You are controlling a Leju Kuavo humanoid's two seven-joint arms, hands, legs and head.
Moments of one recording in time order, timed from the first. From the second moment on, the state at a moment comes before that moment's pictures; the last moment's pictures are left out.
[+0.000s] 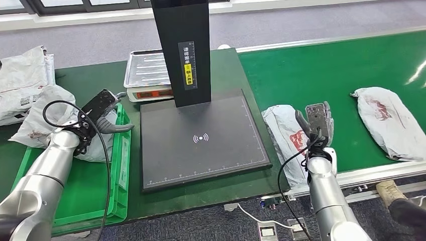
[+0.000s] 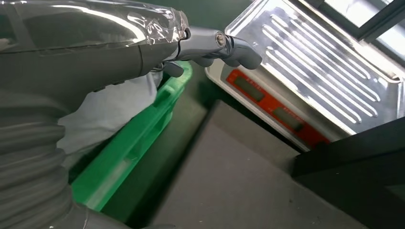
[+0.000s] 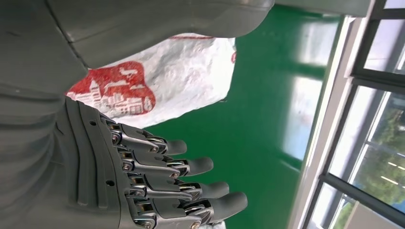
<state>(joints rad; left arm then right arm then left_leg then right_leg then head) -0.89 0.10 -0.09 -0.52 -0.55 -0.41 -0.22 -0.38 -0.07 0.01 -0.98 0.39 -0.39 -0.27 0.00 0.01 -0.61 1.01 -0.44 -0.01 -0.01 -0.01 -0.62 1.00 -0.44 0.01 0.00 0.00</state>
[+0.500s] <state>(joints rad) -0.82 -0.12 -0.04 -0.52 -0.13 -0.29 -0.39 -0.46 -0.12 0.02 -0.75 0.91 -0.56 0.13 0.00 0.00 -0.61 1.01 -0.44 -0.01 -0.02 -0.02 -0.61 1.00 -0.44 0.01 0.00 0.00</state>
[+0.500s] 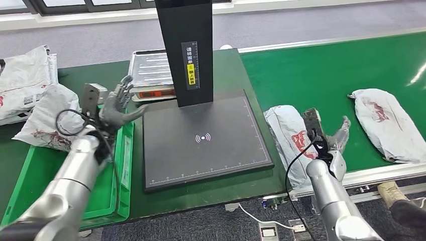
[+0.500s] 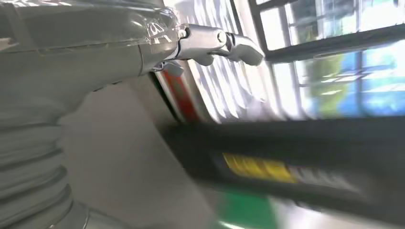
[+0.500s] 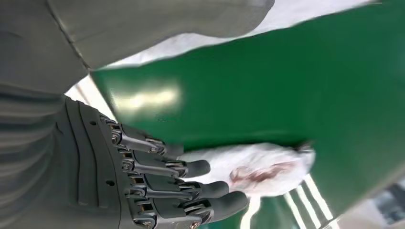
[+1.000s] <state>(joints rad) -0.75 -0.32 -0.08 -0.58 0.03 -0.19 -0.38 -0.59 -0.12 0.05 -0.46 1.06 -0.52 0.23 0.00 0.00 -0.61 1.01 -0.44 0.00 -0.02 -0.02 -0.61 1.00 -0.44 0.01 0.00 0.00</state>
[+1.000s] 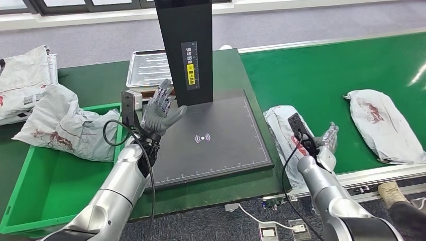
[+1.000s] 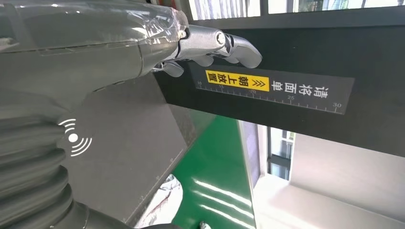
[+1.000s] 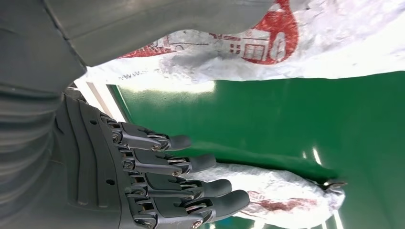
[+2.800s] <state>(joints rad) -0.73 -0.29 -0.16 -0.63 0.10 -0.06 -0.44 -0.71 -0.14 0.29 -0.34 1.18 -0.06 0.21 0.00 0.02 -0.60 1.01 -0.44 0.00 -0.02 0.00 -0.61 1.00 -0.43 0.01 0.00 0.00</state>
